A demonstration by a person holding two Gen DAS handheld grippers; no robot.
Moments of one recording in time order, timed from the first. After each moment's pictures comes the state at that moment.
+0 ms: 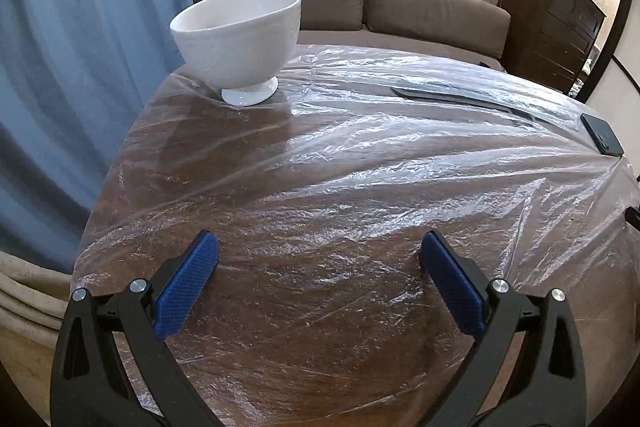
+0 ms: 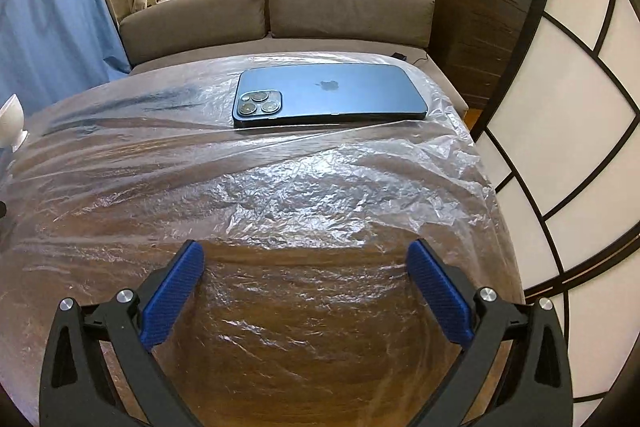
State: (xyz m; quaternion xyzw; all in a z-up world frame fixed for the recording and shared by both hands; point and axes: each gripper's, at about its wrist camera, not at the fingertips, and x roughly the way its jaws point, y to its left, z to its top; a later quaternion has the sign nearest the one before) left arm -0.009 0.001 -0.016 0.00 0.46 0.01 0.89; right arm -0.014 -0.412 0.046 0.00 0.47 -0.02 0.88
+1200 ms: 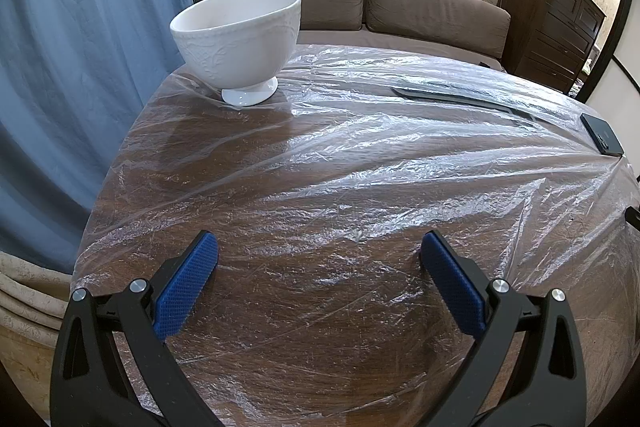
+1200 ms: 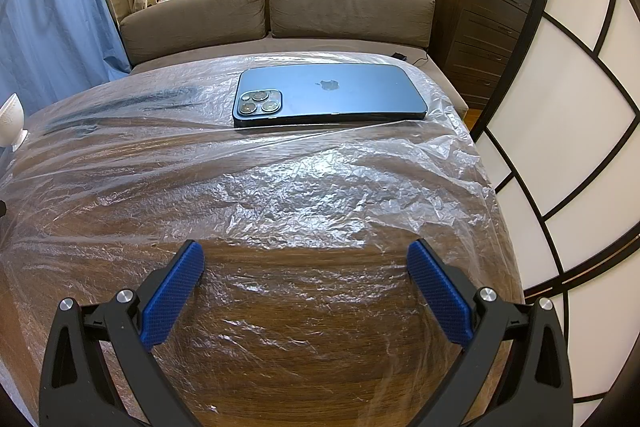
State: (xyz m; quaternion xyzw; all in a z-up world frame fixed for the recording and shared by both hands) left arm -0.009 0.001 -0.015 0.00 0.46 0.01 0.89; right arm -0.014 -0.412 0.046 0.01 0.47 -0.02 0.88
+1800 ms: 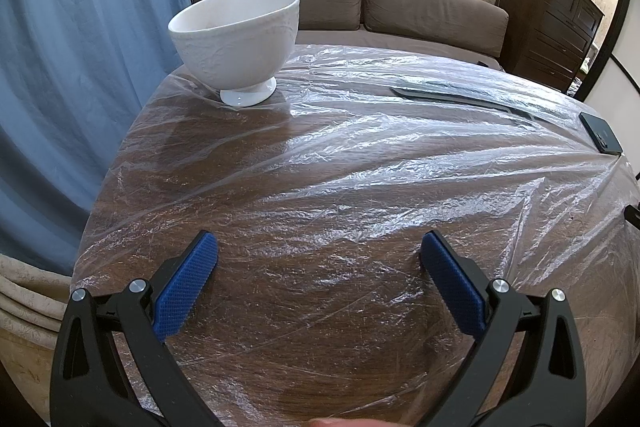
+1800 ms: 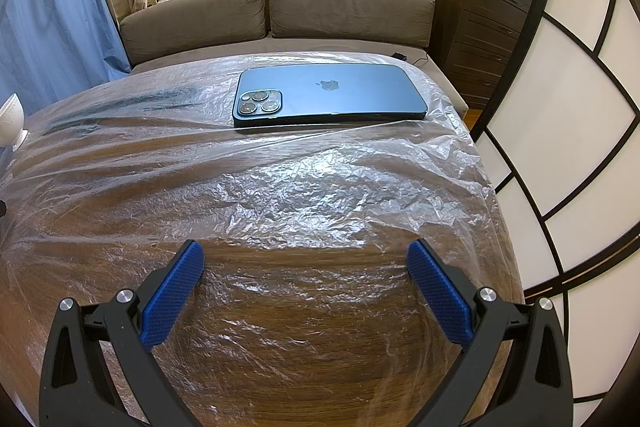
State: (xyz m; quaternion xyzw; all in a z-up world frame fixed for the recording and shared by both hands) left arm -0.005 0.002 -0.015 0.00 0.46 0.00 0.89; right arm -0.015 -0.412 0.046 0.01 0.47 -0.02 0.88
